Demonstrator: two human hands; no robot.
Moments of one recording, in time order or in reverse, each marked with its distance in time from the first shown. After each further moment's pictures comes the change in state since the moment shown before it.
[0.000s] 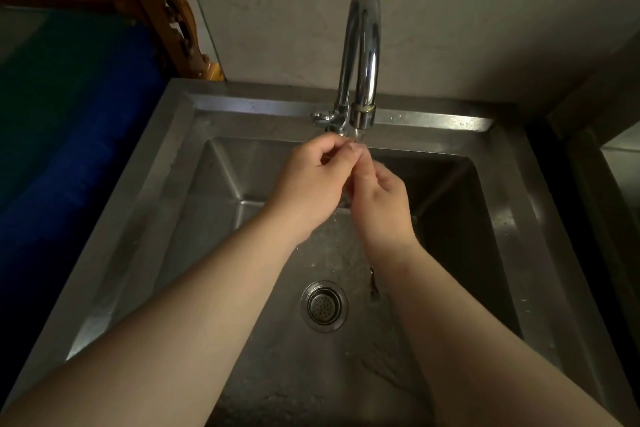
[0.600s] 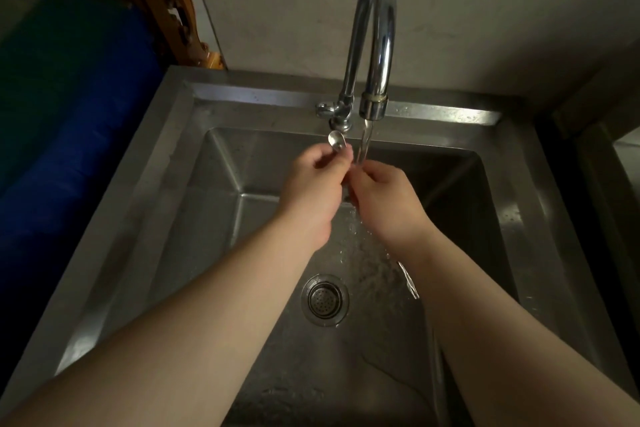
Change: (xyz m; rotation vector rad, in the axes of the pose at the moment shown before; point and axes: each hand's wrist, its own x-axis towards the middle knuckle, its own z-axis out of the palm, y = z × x) left_hand -0.003 -0.021 0.016 -0.369 0.169 -0.334; right_hand 0.013 0.004 -0.013 -0.298 -0.151 0.021
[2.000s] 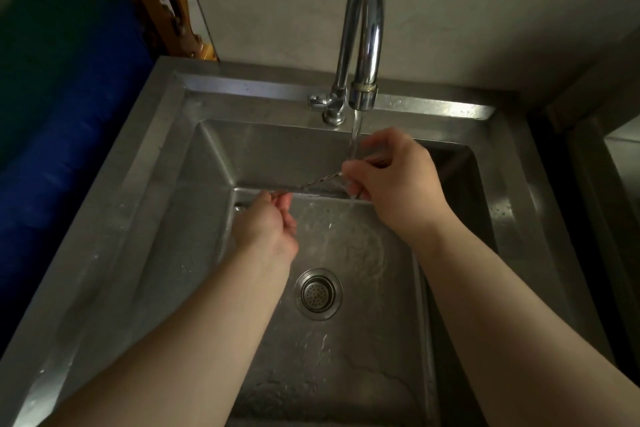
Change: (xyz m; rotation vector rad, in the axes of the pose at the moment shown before) left_hand 0.002 -0.034 -0.042 -0.537 0.549 -0.434; right_hand -0.002 -0.009 -0.025 -0.124 0.128 -0.045
